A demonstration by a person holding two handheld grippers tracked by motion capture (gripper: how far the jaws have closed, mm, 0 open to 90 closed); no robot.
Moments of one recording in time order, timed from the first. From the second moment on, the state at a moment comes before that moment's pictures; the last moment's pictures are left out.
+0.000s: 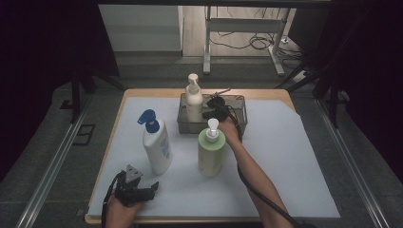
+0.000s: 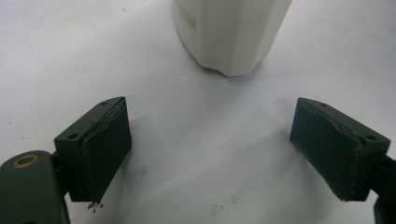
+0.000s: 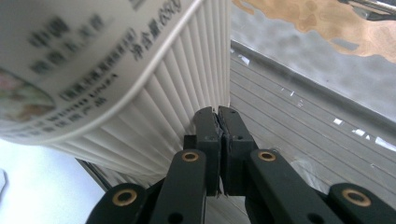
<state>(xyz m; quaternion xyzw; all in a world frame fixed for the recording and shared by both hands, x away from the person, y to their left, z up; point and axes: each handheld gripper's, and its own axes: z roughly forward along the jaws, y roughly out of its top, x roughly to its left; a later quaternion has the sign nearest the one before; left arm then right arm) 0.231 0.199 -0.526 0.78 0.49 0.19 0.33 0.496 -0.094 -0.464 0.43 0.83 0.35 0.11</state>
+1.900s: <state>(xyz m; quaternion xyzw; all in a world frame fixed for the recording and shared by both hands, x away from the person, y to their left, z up) 0.231 0.199 -0.526 0.79 0.49 0.19 0.33 0.488 -0.077 -0.462 0.39 0.84 0.36 0.10</state>
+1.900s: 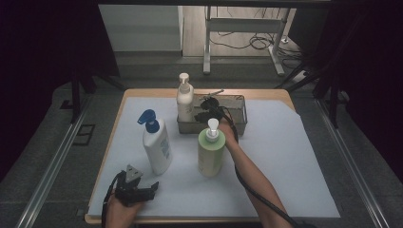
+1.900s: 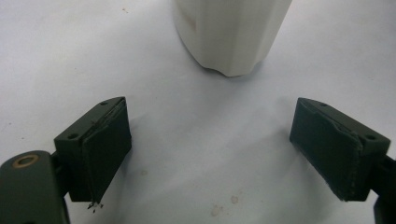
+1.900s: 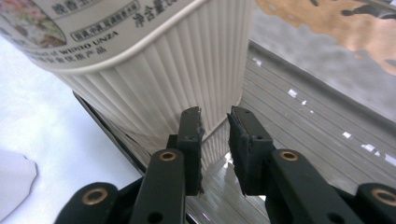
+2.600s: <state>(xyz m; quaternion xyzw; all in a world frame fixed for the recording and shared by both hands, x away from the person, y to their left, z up) 0.231 0.199 -0.526 0.79 0.49 0.19 0.33 0.464 -0.111 -0.431 0.37 0.84 0.38 0.13</state>
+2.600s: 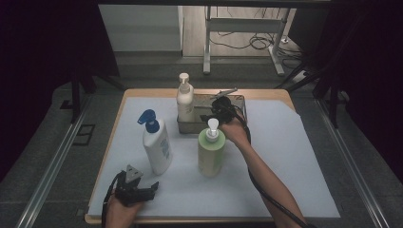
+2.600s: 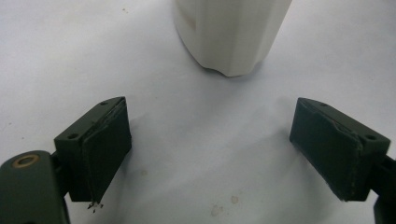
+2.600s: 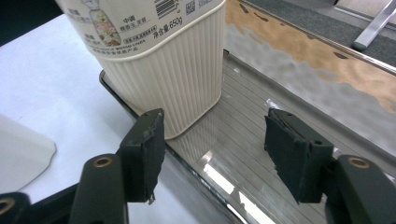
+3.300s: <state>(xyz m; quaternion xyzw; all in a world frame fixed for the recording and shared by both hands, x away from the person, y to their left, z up) 0.231 0.199 -0.526 0.78 0.49 0.19 0.33 0.437 -0.149 -0.419 0.34 0.84 0.39 0.13</state>
